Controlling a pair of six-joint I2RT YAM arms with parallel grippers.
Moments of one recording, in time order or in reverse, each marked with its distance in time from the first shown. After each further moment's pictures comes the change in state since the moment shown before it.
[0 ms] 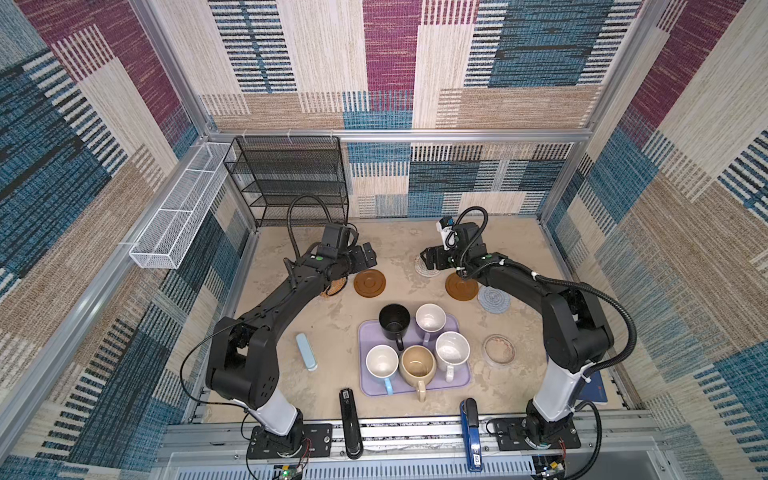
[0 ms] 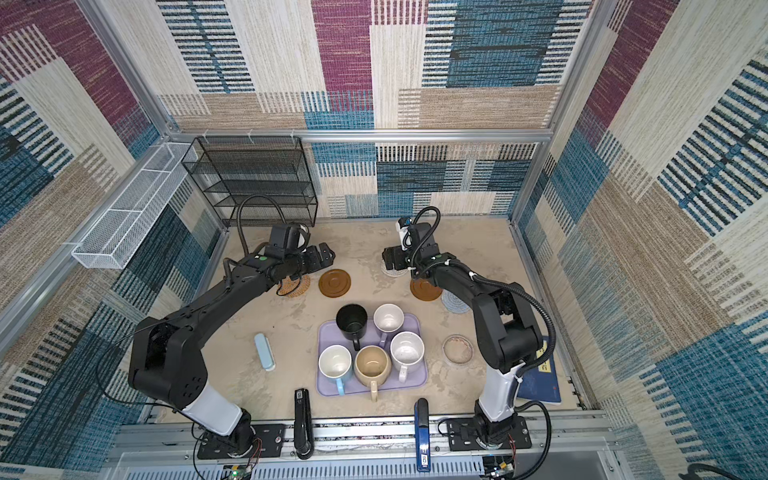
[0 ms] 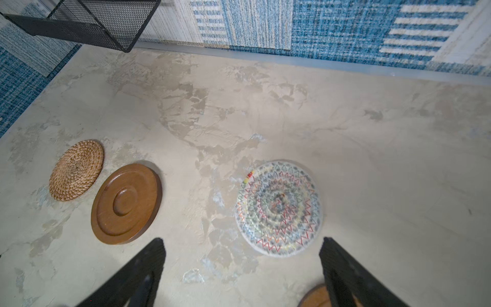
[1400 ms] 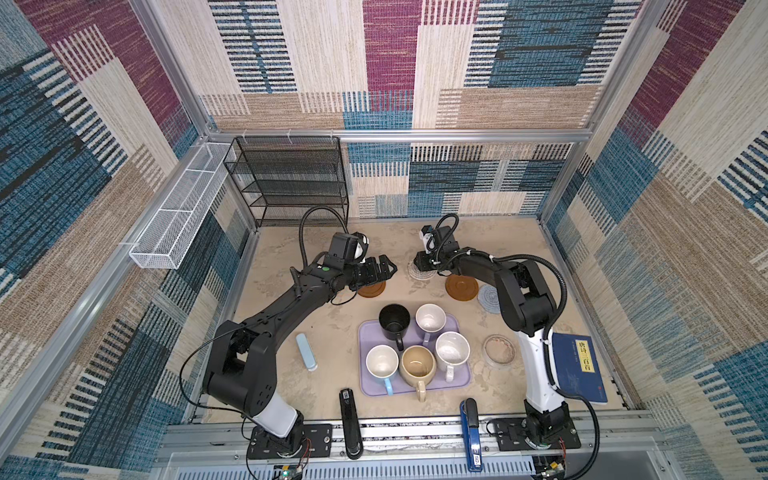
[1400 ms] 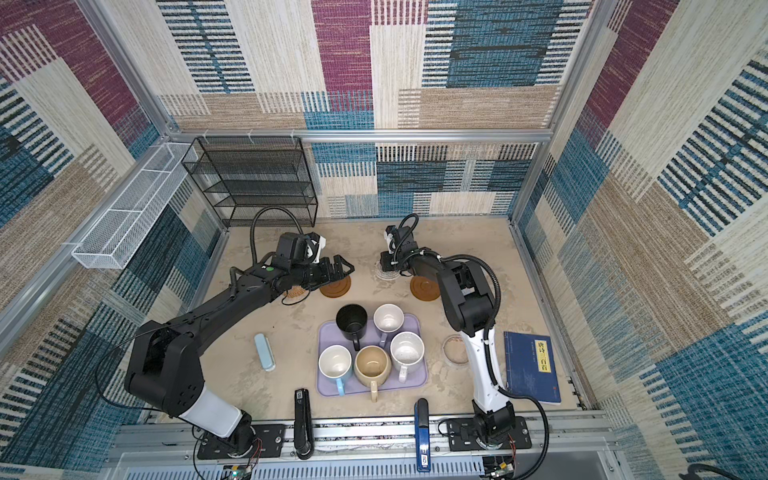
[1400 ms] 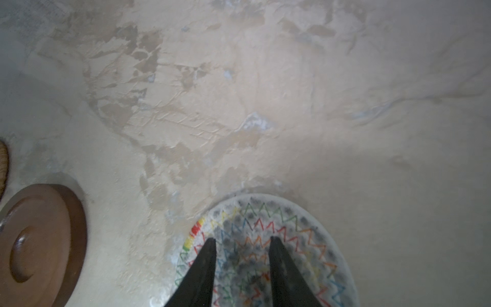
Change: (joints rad) left arm -0.068 -0.015 -0.091 0.076 0.250 -0.027; right arm 0.038 0.409 0.303 -0.079 -0.024 0.054
